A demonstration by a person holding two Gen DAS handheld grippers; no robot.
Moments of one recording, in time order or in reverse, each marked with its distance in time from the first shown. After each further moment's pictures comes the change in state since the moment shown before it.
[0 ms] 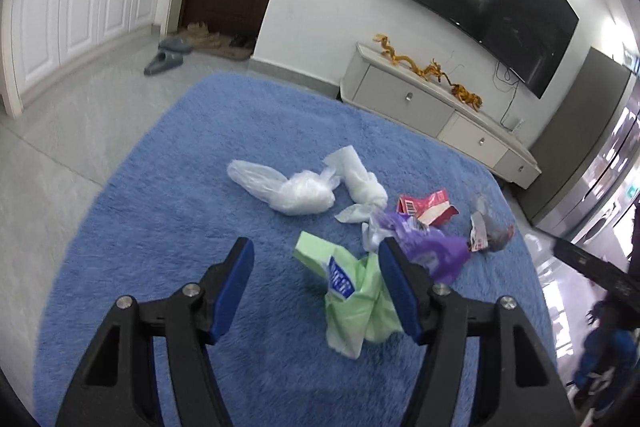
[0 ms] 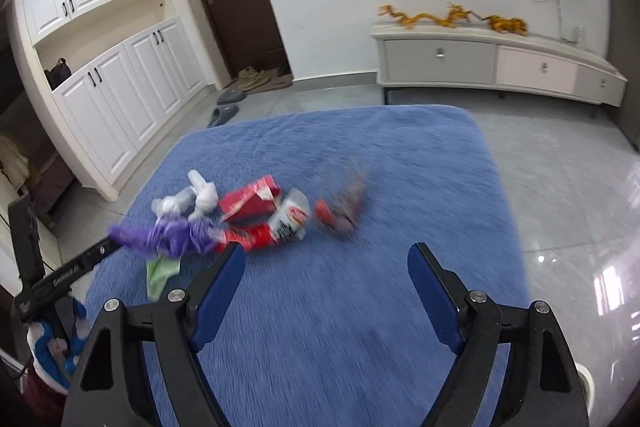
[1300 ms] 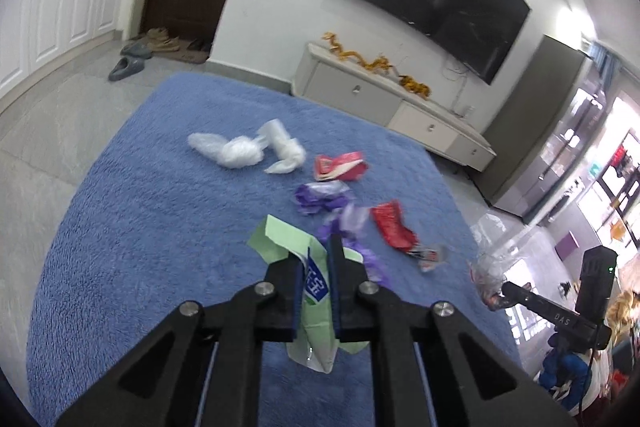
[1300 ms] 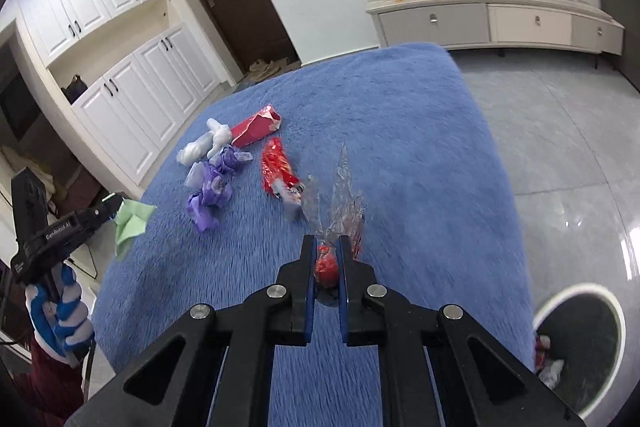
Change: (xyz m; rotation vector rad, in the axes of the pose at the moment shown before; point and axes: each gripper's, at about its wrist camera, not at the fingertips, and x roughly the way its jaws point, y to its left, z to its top) left arm -0.106 -0.040 -0.050 0.091 -0.012 -0.156; right arm -0.077 -0.042 -0.104 0.115 0.030 0.091
